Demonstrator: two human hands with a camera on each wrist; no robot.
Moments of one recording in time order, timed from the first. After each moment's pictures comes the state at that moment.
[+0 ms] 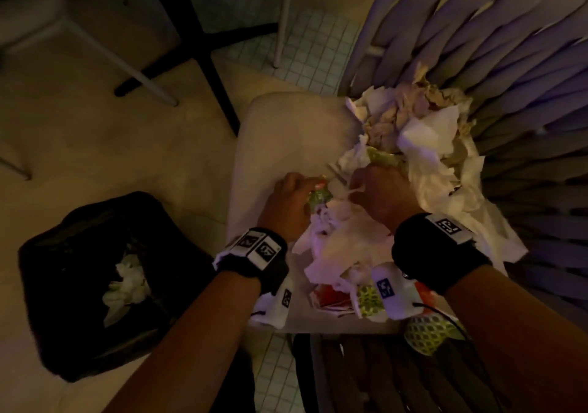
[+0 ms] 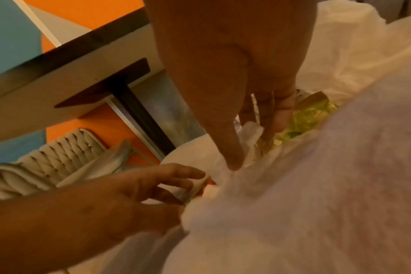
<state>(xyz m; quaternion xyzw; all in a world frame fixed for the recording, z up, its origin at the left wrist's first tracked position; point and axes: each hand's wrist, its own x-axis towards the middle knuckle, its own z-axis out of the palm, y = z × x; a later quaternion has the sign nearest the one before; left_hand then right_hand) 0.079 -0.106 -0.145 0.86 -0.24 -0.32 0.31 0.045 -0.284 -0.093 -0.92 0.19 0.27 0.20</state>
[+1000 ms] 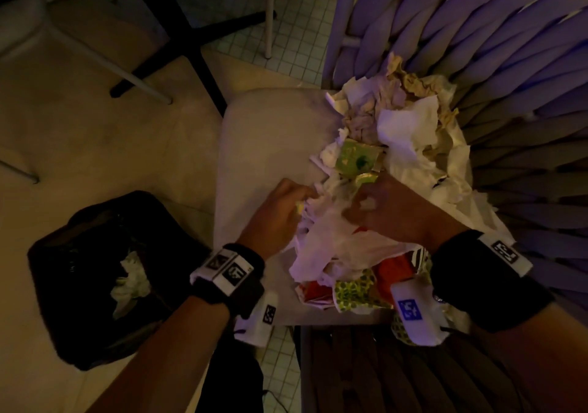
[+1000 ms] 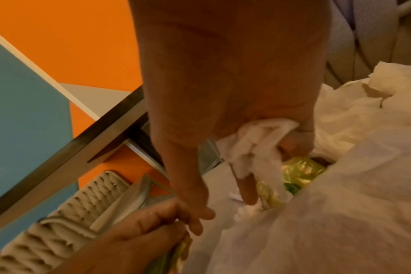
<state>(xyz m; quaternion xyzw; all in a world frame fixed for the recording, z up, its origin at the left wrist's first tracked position) 0.063 -0.112 -0.118 0.80 -0.25 -0.34 0.42 0.009 -0.318 -0.057 -0.87 0.16 0.33 0.34</state>
